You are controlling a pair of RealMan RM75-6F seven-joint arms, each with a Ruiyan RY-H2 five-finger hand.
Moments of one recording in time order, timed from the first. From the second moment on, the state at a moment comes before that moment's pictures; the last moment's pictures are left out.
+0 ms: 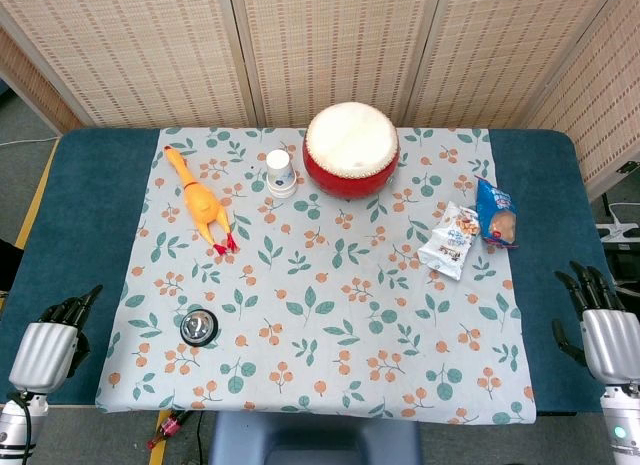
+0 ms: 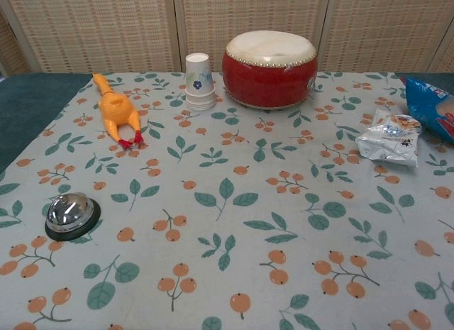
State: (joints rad) left arm -0.14 -1.25 0.00 -1.43 1.59 1.50 0.10; right arm 0.05 -1.11 0.08 -1.65 -1.47 1.51 -0.11
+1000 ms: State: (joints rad) left arm -0.26 -1.47 0.00 -1.39 1.66 1.36 0.03; right arm 0.05 -1.09 0.08 -1.66 -1.46 1.49 -0.08
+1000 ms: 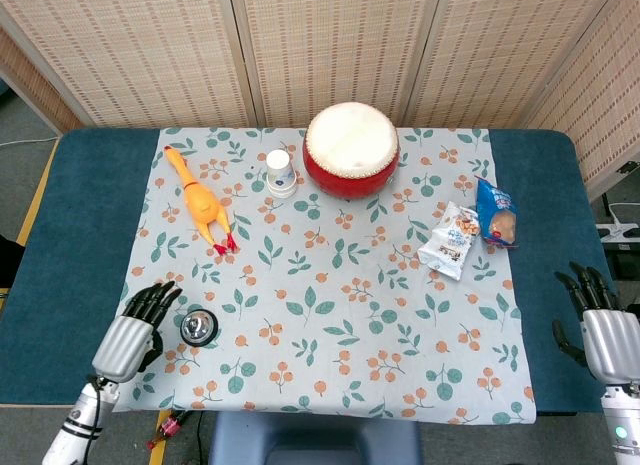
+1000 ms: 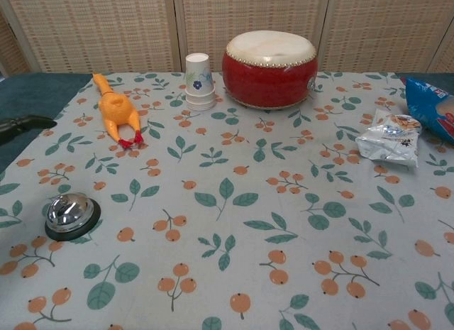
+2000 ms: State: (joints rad) left arm -0.31 -1.85 0.08 -0.80 1.69 1.36 -0.37; right arm 0.06 -1.07 0.07 -1.67 -1.46 1.46 -0.07
